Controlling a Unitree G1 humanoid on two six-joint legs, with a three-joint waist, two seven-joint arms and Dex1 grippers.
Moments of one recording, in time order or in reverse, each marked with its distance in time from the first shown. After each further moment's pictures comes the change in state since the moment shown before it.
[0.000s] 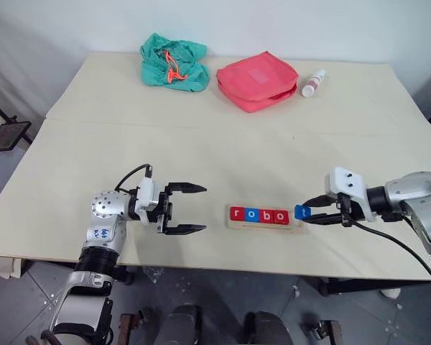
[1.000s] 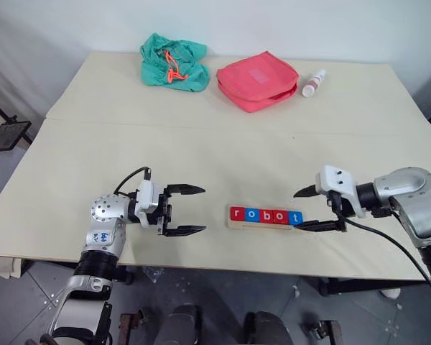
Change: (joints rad) left arm 0.028 -0.003 0.001 -0.014 0.000 -0.008 0.028; right arm 0.019 0.044 -0.063 -0.043 0.005 0.067 -0.036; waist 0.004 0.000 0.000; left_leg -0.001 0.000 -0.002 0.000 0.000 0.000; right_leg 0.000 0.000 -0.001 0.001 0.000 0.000
